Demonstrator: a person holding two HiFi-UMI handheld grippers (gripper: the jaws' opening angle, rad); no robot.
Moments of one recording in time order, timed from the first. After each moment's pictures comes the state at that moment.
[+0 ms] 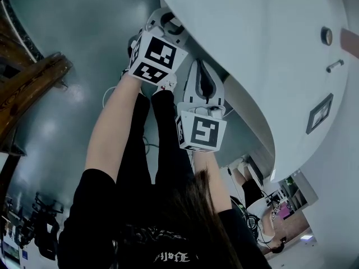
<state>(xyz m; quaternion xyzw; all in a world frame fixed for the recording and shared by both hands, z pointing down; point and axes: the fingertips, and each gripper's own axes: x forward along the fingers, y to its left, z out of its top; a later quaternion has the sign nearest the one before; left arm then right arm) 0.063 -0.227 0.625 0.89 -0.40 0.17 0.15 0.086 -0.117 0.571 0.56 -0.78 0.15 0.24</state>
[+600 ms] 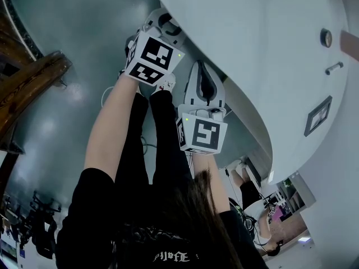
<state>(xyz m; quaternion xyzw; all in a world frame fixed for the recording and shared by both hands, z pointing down) 0.065 -0.225 0.626 0.89 -0.40 0.18 0.15 0.095 -0.117 0.567 0.56 -0.78 0.15 0.23</state>
